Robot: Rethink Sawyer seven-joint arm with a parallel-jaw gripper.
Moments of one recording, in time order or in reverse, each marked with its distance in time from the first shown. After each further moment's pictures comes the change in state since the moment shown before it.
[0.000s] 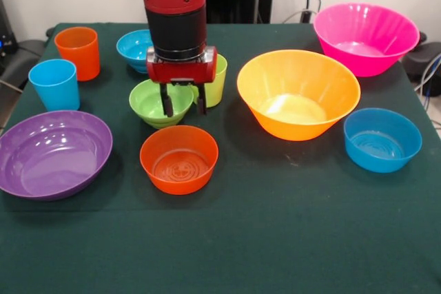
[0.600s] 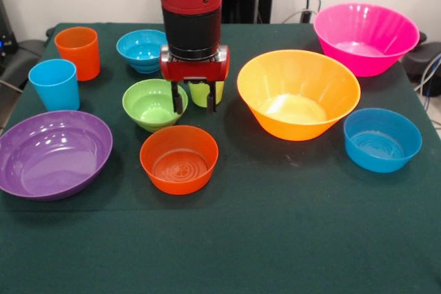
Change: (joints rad) arm 0.071 0.001 -0.052 0.000 0.000 0.000 0.000
